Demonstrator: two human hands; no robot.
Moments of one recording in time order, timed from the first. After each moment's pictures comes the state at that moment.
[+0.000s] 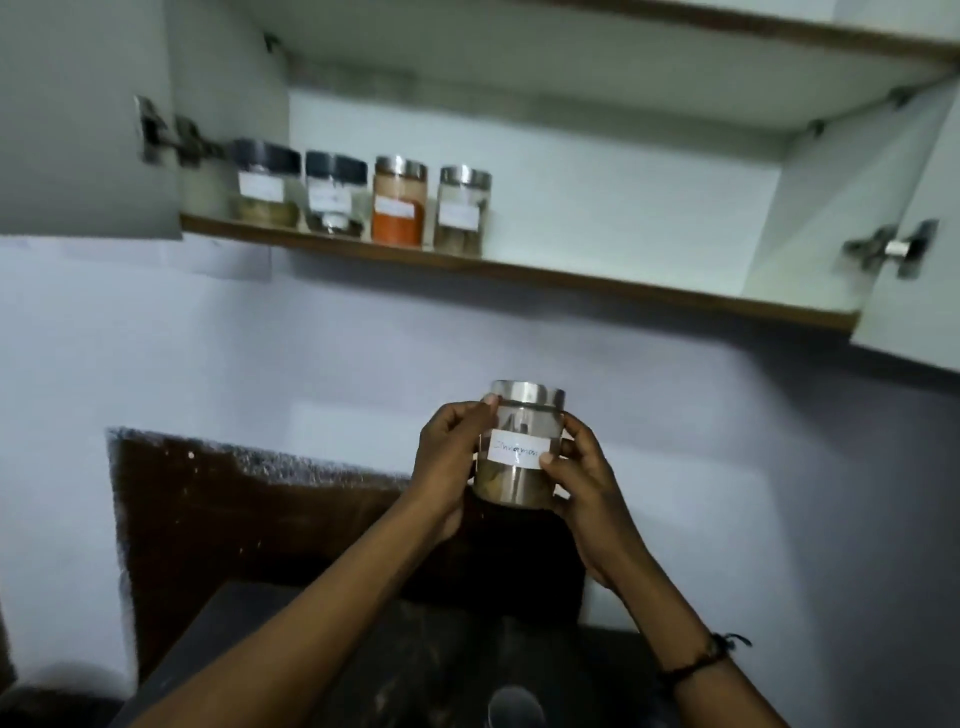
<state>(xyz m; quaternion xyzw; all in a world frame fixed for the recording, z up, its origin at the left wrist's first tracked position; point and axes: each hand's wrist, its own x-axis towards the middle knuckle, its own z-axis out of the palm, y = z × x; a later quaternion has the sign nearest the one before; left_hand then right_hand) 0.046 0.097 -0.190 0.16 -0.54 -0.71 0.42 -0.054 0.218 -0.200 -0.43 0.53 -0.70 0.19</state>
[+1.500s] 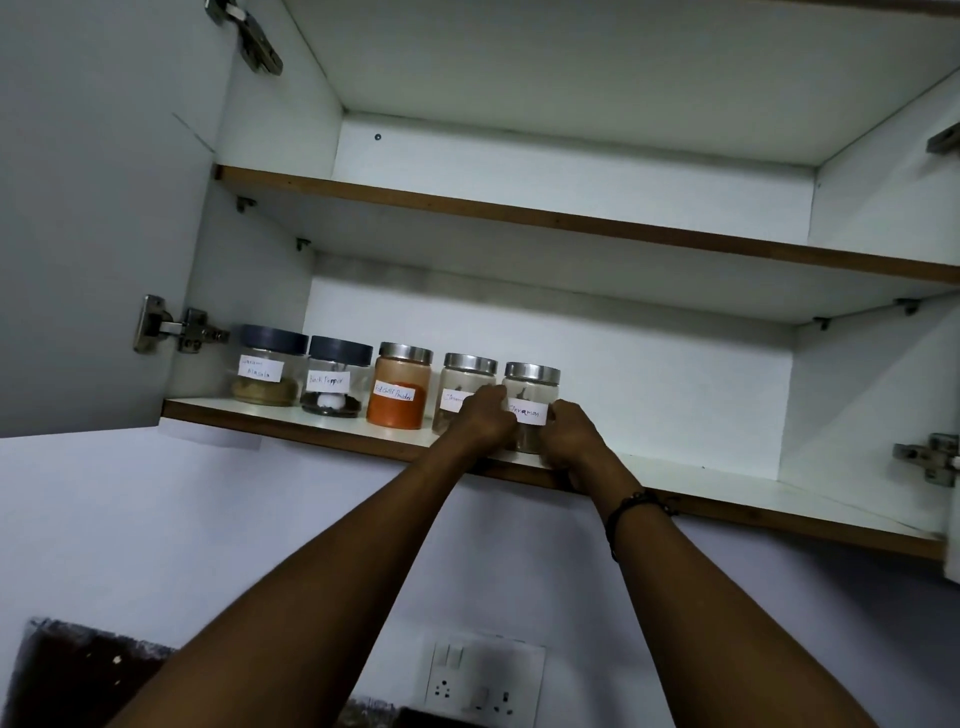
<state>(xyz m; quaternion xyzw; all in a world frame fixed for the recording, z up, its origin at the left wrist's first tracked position) -0.069 -0.045 0.036 0.23 -0.83 -0.30 0.42 -0.163 0.040 0.039 -0.45 0.75 -0.47 -0.06</state>
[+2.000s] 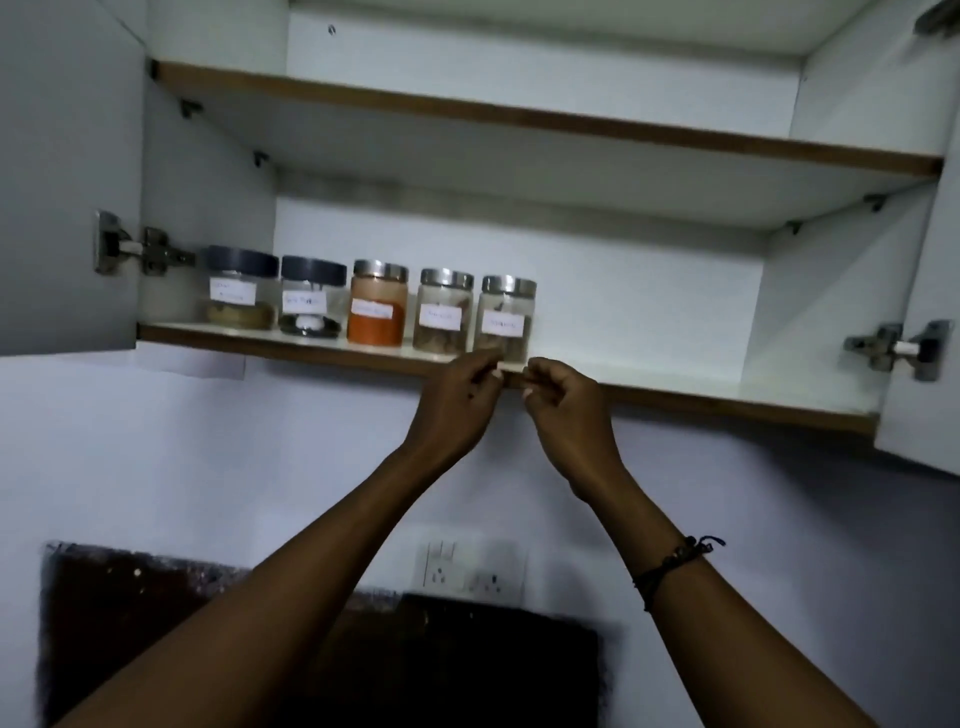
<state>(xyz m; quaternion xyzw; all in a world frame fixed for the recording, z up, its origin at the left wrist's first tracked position) -0.025 0.007 -0.049 0.04 -0.77 -0.24 0.58 -0.119 0.118 -0.044 -0.48 0.62 -0.61 -0.08</state>
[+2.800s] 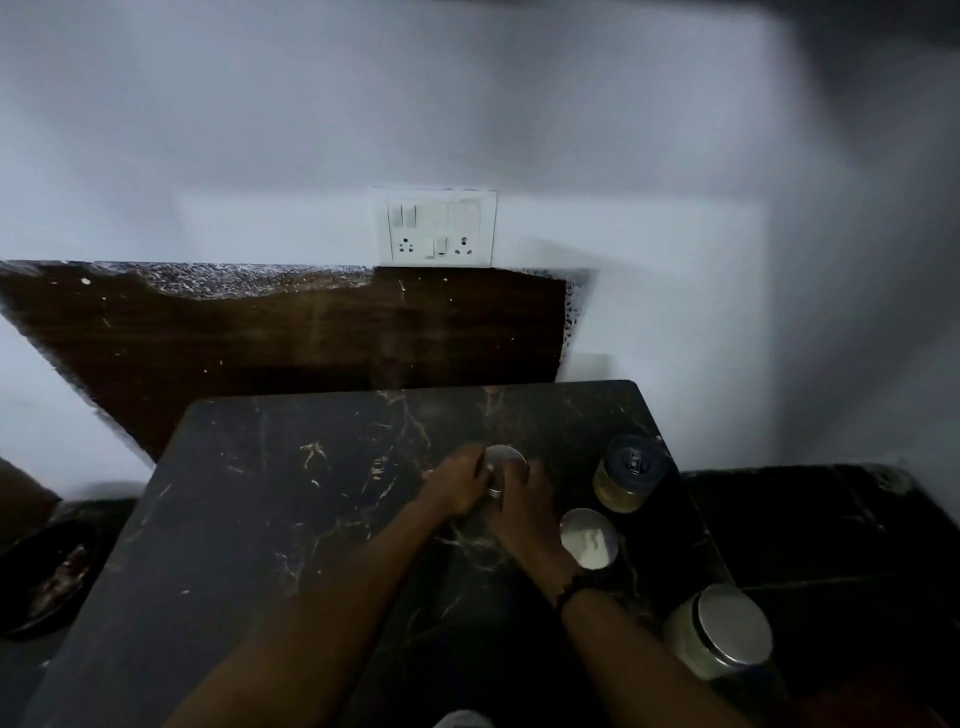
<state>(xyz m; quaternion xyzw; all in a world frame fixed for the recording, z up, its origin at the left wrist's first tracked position) 0.003 0.114 -0.511 0.25 -0.90 -0.37 0.00 -0.045 0.240 -0.527 -0.33 0.90 -0.26 0.10</state>
